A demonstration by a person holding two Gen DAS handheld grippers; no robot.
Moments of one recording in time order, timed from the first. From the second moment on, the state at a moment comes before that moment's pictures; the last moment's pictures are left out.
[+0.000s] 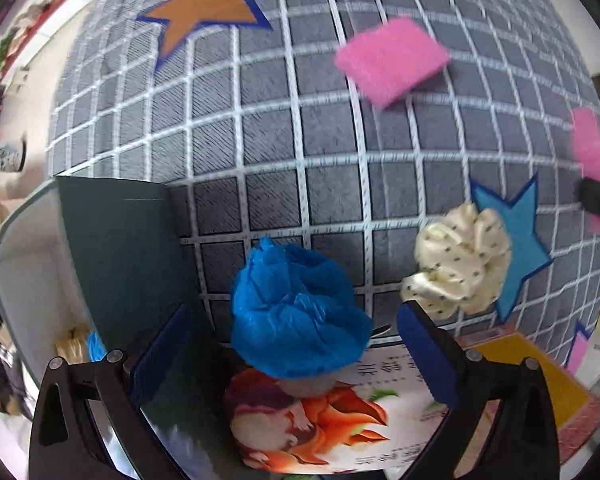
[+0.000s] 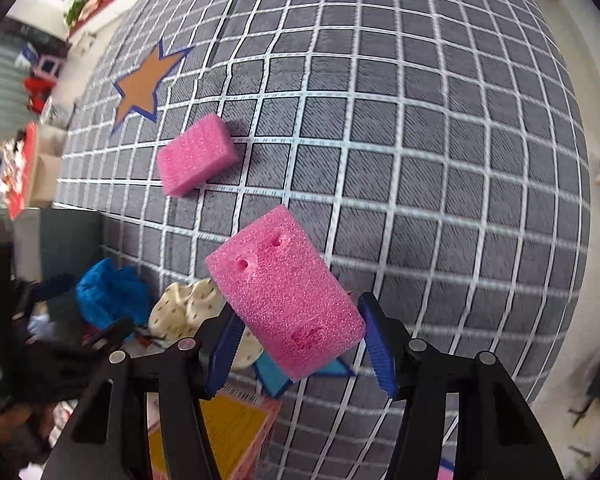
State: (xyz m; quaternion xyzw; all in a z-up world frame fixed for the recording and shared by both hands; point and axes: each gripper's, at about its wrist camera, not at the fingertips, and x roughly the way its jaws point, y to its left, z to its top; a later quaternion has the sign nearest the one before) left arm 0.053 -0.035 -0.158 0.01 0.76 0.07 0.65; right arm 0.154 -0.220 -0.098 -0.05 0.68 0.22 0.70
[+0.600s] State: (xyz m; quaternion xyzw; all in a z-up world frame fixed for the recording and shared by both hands) left arm 0.036 -0.049 -0.178 0.02 0.76 0.02 0.65; right arm 0.103 -0.247 -0.050 0.06 0.66 0.21 0.72
